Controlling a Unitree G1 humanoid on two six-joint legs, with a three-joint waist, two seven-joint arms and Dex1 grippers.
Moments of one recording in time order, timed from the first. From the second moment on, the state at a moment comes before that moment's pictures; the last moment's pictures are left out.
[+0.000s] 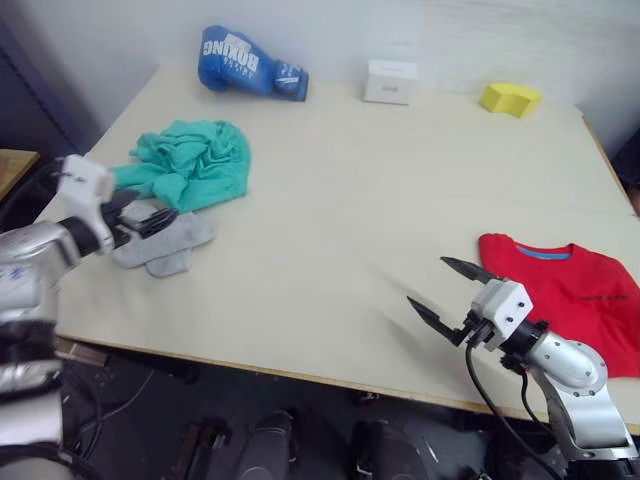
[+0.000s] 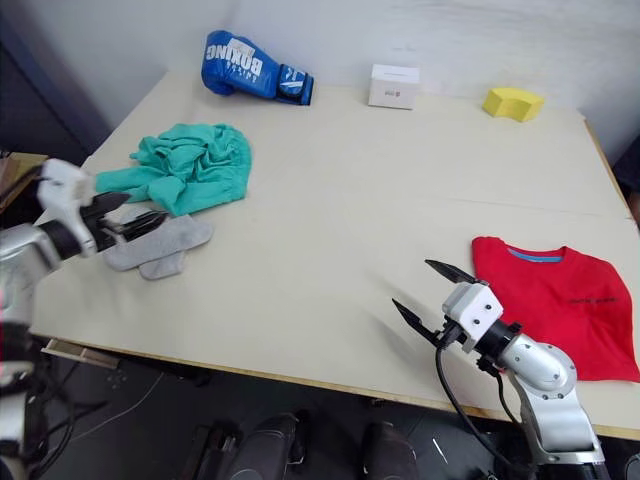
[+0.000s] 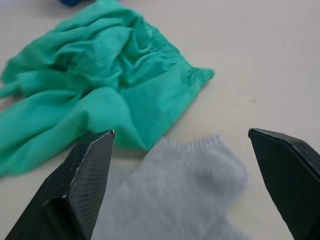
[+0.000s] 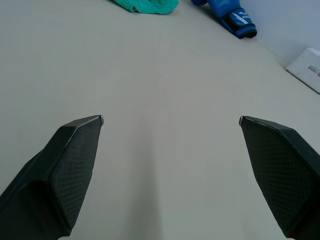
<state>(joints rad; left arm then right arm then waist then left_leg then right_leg) -0.65 0.84 0.19 0.44 -0.31 0.43 -0.72 0.05 -0.56 -0.12 -0.23 0.23 -0.16 0.71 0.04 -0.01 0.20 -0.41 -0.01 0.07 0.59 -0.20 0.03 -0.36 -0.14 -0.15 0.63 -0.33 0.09</state>
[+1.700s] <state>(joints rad) -1.02 0.37 0.05 0.75 -0.07 -0.14 -1.10 0.29 -0.50 -0.24 -0.44 0.12 -0.09 0.51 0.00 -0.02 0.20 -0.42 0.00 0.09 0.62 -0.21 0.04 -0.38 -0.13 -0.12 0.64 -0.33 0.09</state>
